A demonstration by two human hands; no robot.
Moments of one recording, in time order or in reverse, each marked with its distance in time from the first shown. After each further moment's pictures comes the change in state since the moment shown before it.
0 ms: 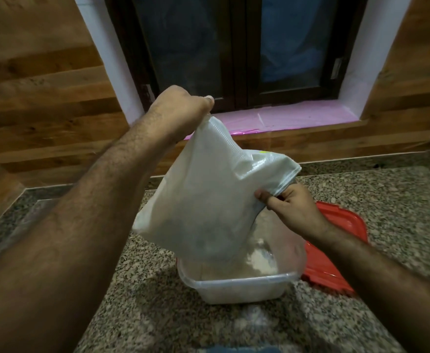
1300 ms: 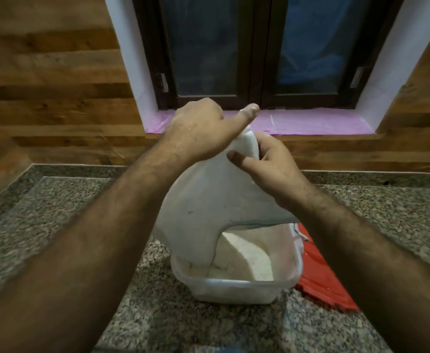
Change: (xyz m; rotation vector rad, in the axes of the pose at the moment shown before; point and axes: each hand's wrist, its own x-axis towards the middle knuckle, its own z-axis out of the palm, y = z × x) left_hand -0.016 -0.008 0.030 0.354 0.008 0.175; right_hand 0.036 -0.115 0.017 0.061 -0.121 -0.050
